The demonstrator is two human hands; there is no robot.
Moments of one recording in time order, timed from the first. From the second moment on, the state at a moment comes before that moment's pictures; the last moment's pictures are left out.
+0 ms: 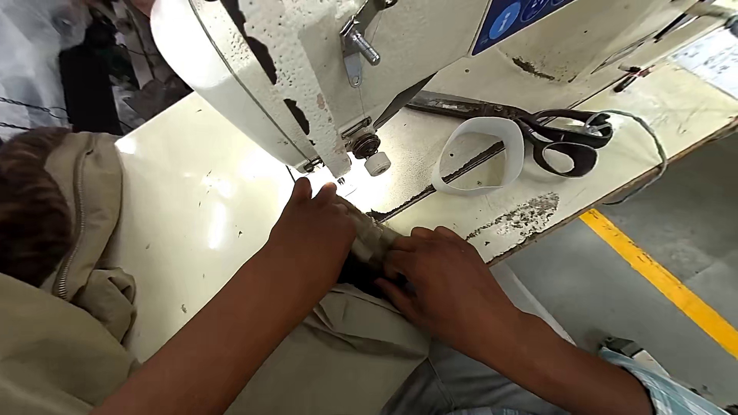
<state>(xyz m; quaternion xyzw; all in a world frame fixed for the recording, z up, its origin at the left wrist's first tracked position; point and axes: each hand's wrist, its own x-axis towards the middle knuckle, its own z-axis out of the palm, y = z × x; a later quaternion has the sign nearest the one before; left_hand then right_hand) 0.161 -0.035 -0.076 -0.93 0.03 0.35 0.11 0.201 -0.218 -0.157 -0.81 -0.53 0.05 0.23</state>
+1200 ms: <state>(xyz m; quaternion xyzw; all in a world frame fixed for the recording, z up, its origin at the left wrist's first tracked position) 0.095 -0.074 -0.048 -0.96 0.01 0.26 -0.04 0.321 -0.262 -0.098 -0.82 -0.52 -0.03 0.26</state>
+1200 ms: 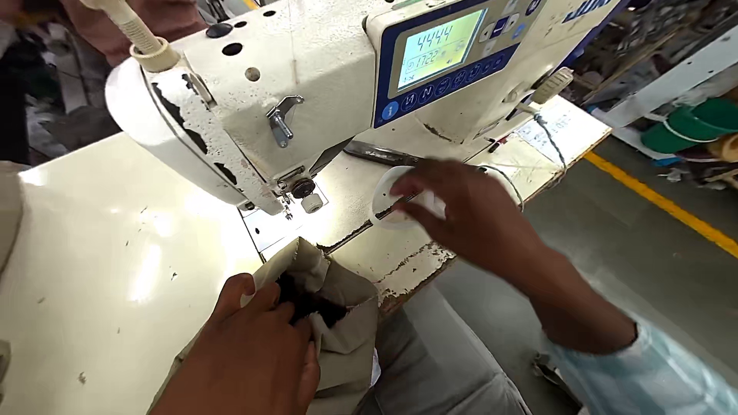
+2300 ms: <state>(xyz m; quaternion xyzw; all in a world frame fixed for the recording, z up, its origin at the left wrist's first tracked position) 0.014 0.000 -0.080 -0.90 -0.30 0.06 -0.30 0.230 -0.224 -0.140 -0.56 -0.65 0.39 0.34</state>
